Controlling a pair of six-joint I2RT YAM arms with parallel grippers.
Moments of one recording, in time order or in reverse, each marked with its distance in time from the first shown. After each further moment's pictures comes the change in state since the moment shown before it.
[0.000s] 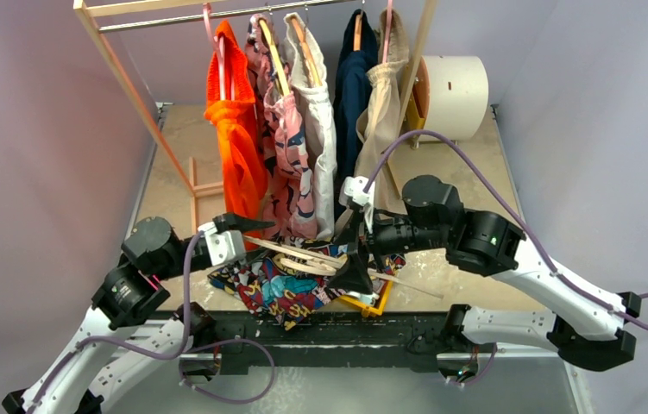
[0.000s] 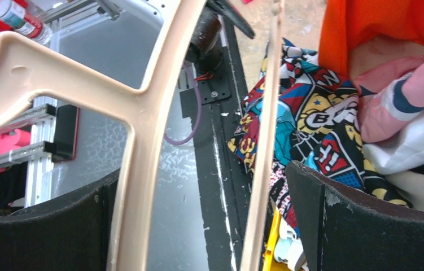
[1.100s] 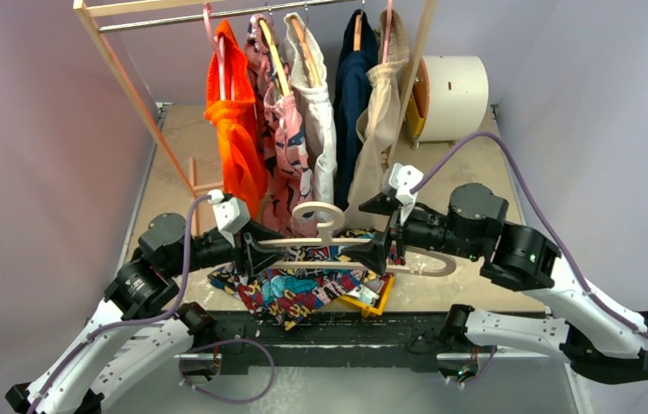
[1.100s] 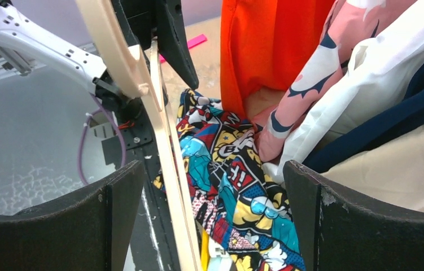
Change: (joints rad) left arm 0.000 0.018 -0.061 0.019 -0.014 -0.500; right arm -0.001 -0.164 -0.034 0.087 0.304 -0.117
